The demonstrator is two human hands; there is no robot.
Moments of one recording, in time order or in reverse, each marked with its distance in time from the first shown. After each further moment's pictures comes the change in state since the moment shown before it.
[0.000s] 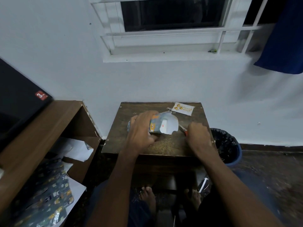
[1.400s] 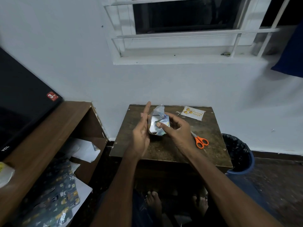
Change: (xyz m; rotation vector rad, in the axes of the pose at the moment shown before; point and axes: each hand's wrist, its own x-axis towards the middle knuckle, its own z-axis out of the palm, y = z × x) left_hand 0.003 0.004 -0.018 -1.251 0.026 -0.467; right_hand 0.008 -0.084 0.011 1.628 -0.064 -0.179
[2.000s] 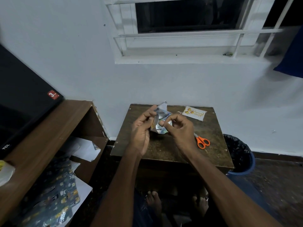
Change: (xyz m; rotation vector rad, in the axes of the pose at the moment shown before) left_hand 0.015 -0.008 -0.007 -0.138 0.051 0.125; right_hand 0.002 0.000 0.000 -0.047 0.048 -0.148
